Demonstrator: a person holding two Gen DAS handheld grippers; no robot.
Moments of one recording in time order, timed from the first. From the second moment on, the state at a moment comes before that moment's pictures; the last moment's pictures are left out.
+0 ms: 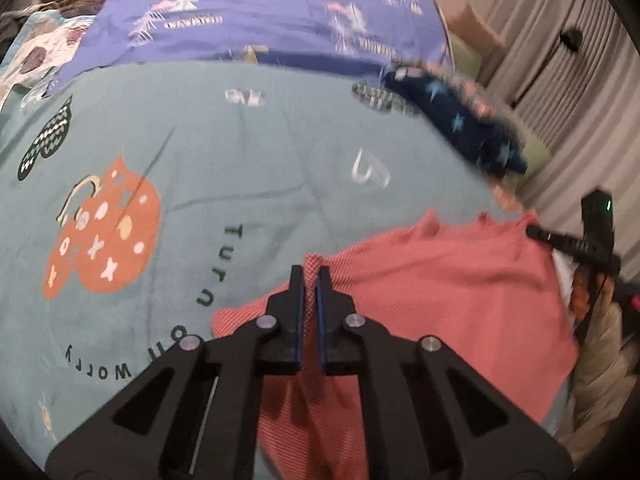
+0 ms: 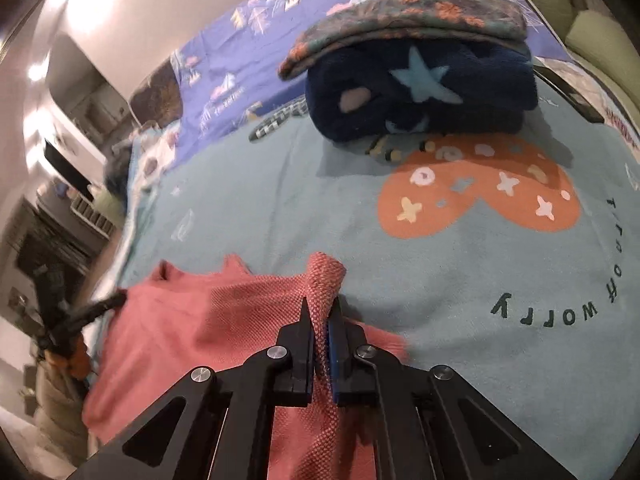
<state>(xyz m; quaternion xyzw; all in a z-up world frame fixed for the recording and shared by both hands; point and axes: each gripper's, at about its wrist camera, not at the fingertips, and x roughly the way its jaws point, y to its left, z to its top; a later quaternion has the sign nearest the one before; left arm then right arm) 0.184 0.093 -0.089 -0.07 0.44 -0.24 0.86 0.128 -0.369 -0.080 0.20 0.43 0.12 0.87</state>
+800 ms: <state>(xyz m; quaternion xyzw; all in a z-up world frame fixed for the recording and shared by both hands) 0.152 0.102 -0.056 -0.09 0.38 -0.25 0.89 0.081 -0.385 -0.054 0.22 0.40 0.07 0.89</state>
